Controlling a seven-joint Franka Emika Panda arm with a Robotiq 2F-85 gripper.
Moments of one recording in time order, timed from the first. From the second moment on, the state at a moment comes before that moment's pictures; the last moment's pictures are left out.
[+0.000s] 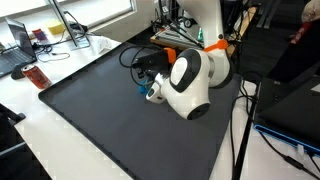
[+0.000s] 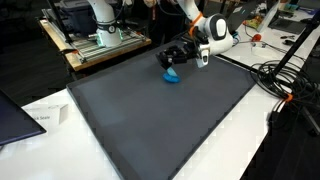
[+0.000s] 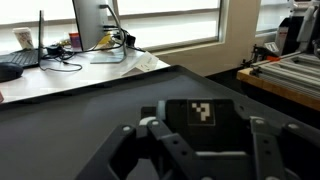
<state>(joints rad) 0.30 1.08 0.20 -1.22 -0.93 0.97 -0.43</state>
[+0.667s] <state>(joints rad) 0.29 1.09 0.20 -1.19 -0.88 0.97 -0.43</state>
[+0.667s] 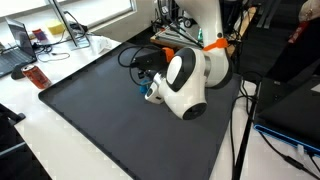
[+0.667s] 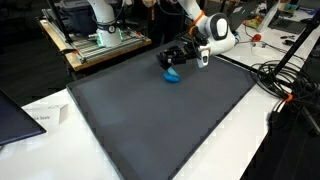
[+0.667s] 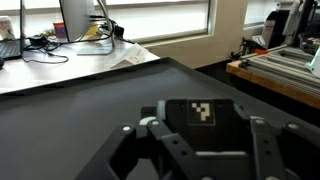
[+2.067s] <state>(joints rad) 0.21 1.06 0.20 -1.16 -0.73 1.05 -0.50</state>
